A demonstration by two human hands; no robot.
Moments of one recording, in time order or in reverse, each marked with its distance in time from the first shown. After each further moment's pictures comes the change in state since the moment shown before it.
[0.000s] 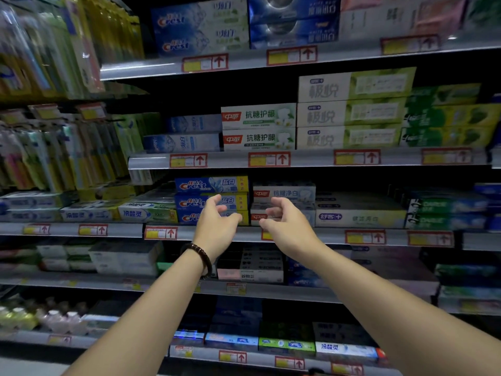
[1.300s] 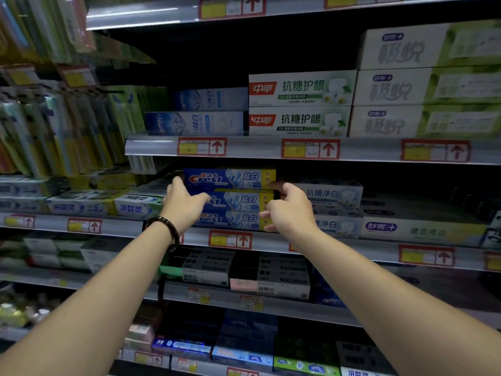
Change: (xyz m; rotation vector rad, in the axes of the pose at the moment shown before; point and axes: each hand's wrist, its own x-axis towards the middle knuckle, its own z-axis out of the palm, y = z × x) left_hand 0.149 -0.081 -0.074 0.160 0.085 -0.112; right_hand 0.105 -0.003 0.076 0.166 0.074 0.153
